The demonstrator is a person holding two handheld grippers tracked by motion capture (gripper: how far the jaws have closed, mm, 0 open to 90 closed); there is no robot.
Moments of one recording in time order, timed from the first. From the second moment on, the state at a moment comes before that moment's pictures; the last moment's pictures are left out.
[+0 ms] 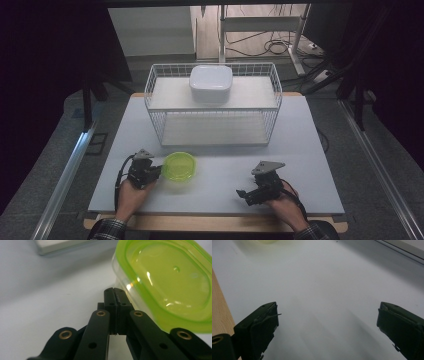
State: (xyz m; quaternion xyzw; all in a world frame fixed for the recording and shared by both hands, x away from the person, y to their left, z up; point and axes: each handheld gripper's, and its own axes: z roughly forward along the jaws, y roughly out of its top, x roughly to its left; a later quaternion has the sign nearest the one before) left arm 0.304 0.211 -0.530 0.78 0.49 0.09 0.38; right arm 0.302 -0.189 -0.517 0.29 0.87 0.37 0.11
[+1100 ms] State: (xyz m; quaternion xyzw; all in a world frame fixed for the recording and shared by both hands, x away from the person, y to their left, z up) left arm 0.286 0.113 -0.530 0.86 0.35 0.10 0.36; right arm 0.303 -0.190 -0.516 0.29 0.87 0.37 0.10
